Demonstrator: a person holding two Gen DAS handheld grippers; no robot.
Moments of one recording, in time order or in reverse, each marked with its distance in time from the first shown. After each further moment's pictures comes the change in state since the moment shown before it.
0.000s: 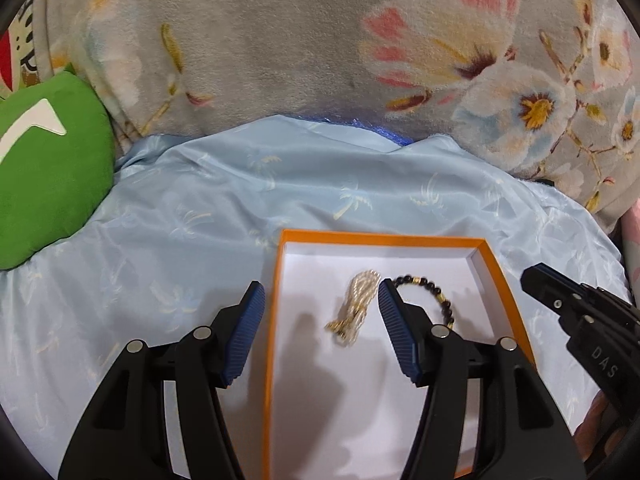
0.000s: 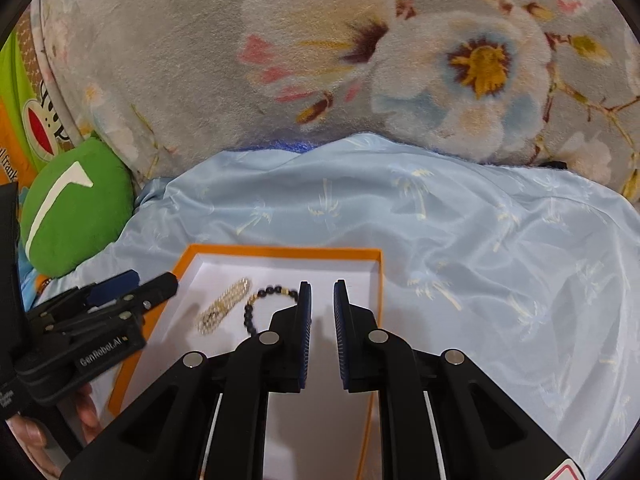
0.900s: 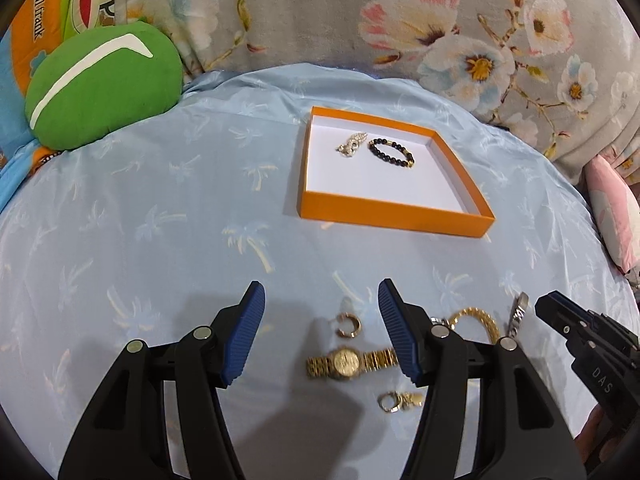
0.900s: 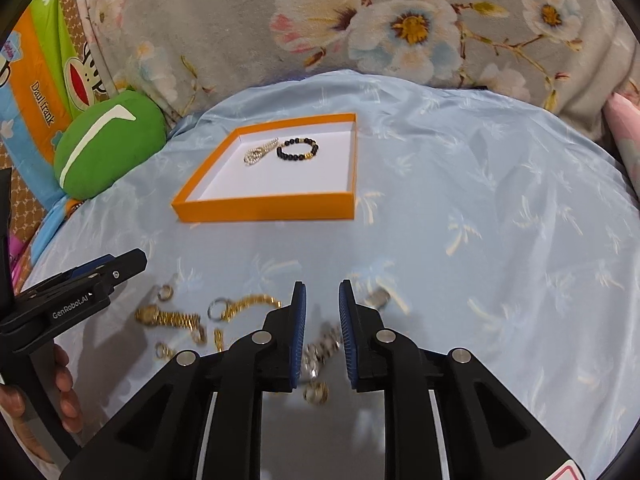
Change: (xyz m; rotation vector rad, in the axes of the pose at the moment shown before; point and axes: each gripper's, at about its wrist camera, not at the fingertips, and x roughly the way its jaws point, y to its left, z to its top) left arm -0.142 0.014 -0.161 -0.059 0.038 -0.016; right arm -0.144 0.021 -0.180 0.032 0.051 -0.060
